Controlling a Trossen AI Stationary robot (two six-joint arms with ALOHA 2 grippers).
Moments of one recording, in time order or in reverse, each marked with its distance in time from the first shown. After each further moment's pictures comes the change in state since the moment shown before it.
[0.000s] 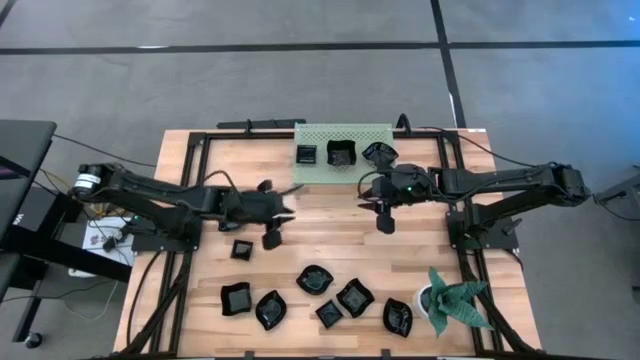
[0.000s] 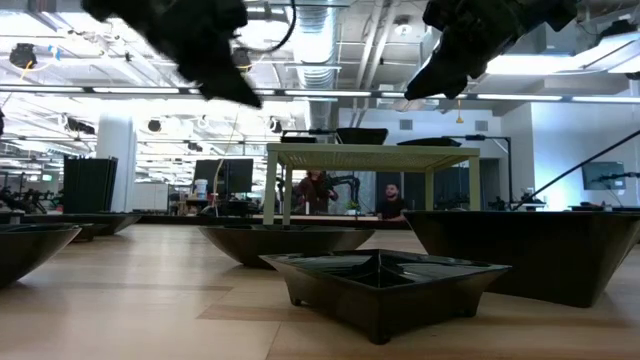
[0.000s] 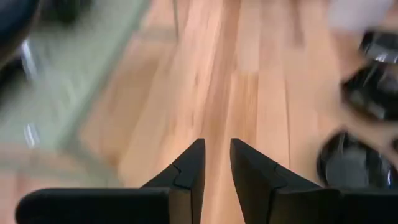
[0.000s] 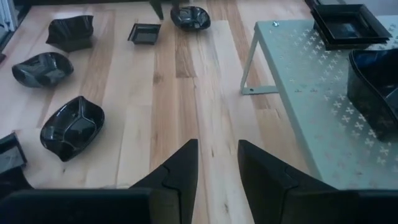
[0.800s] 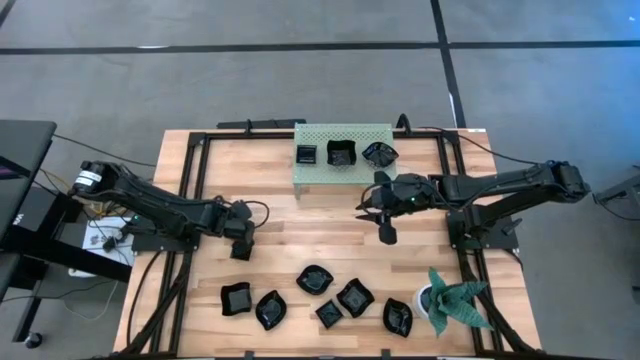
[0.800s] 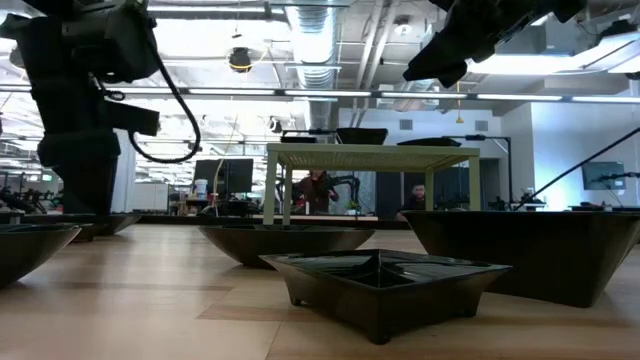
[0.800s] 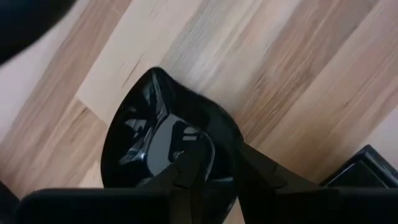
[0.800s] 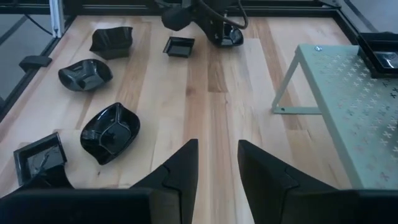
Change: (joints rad) left arm -0.110 0.000 -0.200 -0.602 -0.131 -0.652; right arm 0.100 0.000 0.000 0.051 0.000 0.000
